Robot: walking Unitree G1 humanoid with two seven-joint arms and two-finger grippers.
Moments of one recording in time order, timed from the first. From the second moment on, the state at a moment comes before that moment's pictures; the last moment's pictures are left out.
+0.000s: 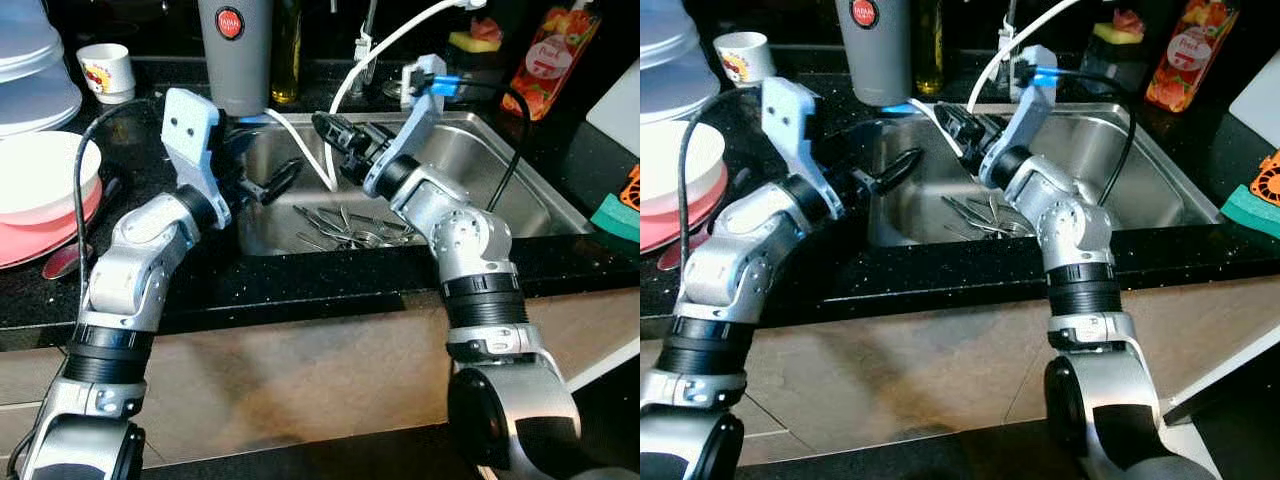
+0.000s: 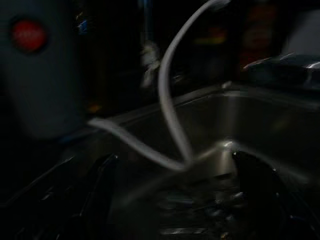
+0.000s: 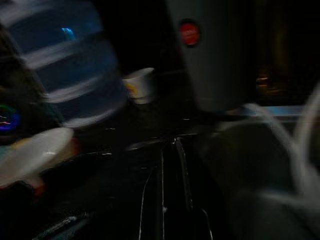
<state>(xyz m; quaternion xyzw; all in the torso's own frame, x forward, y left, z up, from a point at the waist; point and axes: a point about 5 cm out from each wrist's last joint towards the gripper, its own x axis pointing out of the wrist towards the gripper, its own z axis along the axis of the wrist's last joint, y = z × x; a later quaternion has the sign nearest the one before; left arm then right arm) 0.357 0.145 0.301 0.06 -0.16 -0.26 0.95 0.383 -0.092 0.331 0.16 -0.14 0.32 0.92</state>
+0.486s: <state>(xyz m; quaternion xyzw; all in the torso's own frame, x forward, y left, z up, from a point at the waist) 0.362 0.181 0.328 0.06 -0.21 -0.06 0.97 0.379 -0.171 0.323 0.07 -0.26 0.05 0.96</state>
